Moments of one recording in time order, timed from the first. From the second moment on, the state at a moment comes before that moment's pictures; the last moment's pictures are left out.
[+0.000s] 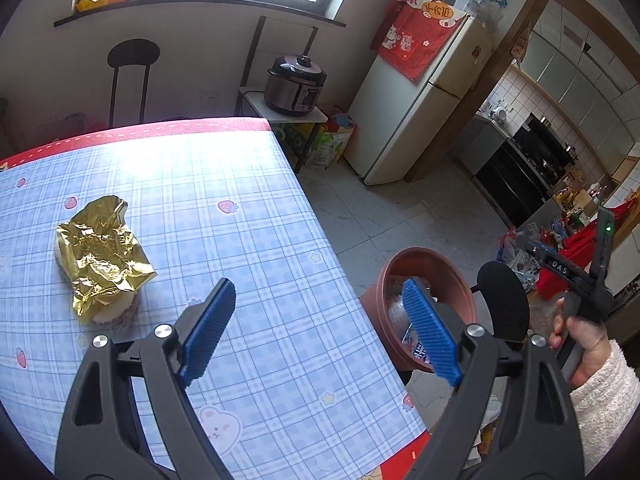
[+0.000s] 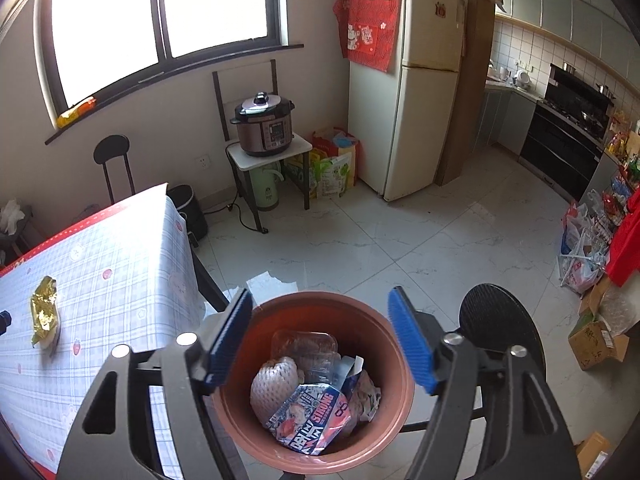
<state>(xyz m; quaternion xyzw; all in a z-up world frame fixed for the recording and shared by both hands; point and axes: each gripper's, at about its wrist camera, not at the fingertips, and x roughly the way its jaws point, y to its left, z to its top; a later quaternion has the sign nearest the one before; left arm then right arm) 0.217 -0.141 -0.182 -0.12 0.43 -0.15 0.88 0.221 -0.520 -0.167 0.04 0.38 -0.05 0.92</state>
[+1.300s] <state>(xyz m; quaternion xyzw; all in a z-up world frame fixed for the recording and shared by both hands) 0.107 0.124 -0.181 -0.17 0.39 0.06 0.90 0.173 -0.297 -0.167 -0.01 0.44 0.05 0.89</state>
